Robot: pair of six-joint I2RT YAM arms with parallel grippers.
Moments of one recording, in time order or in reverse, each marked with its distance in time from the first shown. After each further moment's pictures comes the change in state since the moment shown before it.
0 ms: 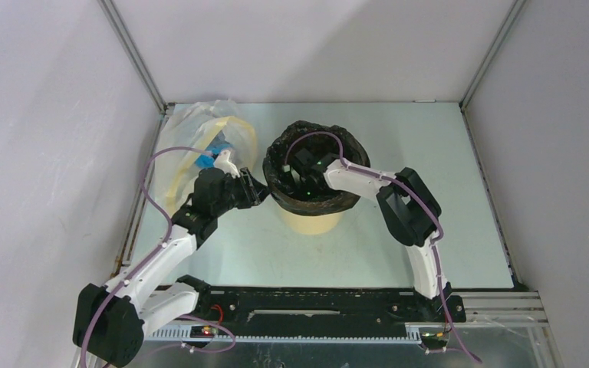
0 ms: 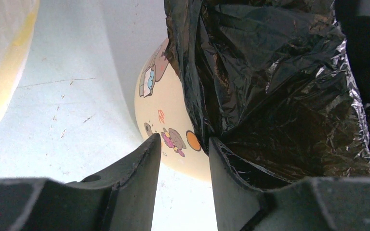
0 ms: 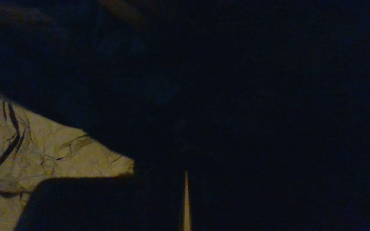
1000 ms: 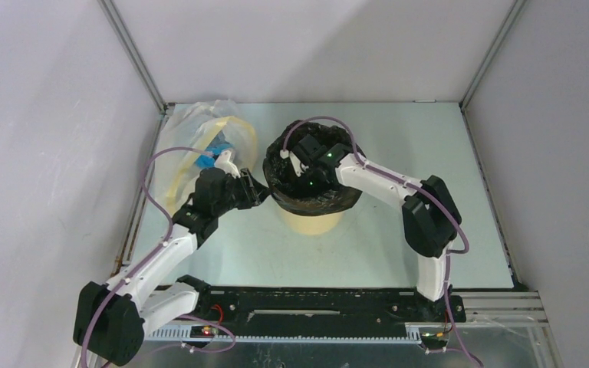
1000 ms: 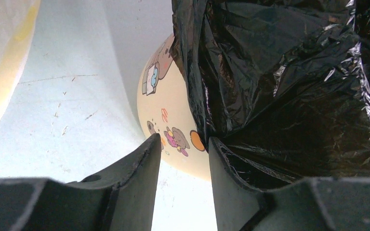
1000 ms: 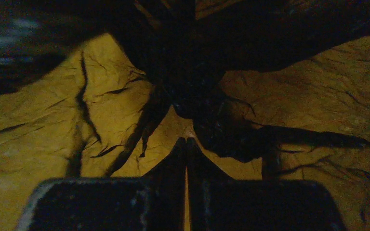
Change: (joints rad) left arm 0.000 0.009 0.000 -0.006 -0.004 0.000; right arm 0.008 -0.182 0.028 -0.036 0.027 -0.046
